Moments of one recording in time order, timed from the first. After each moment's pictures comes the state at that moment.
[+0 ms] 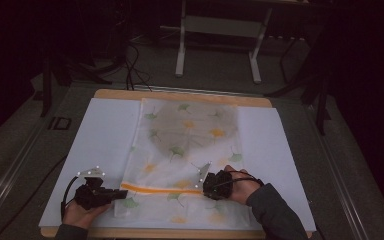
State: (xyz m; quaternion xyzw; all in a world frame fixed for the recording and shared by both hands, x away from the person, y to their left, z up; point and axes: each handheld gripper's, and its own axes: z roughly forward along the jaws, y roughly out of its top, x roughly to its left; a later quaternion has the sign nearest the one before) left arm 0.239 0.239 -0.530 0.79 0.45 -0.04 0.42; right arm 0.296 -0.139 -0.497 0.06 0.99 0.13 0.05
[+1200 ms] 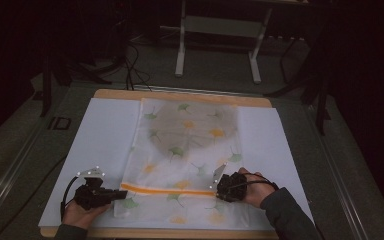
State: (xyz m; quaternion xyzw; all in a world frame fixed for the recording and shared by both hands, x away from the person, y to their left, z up) left arm 0.239 0.238 -0.531 0.79 0.45 -0.04 0.42; right arm 0.293 -0.178 -0.497 0.09 0.99 0.12 0.04
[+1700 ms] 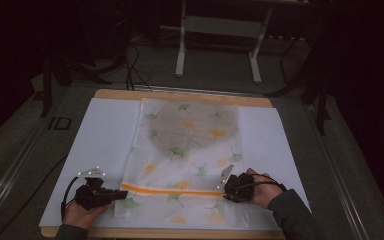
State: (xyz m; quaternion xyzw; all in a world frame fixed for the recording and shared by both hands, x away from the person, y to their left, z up) left arm 0.239 0.238 -0.531 0.79 0.45 -0.04 0.42; right arm 0.293 -0.198 -0.497 0.10 0.99 0.11 0.04
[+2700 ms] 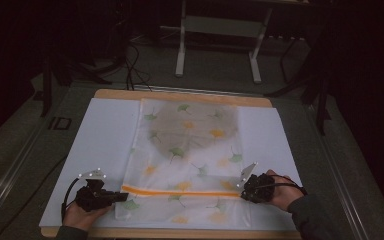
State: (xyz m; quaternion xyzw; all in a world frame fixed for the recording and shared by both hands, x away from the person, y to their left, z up) left arm 0.236 0.235 -0.533 0.79 0.44 -0.05 0.42; right arm 0.292 -0.251 -0.492 0.14 0.98 0.11 0.04
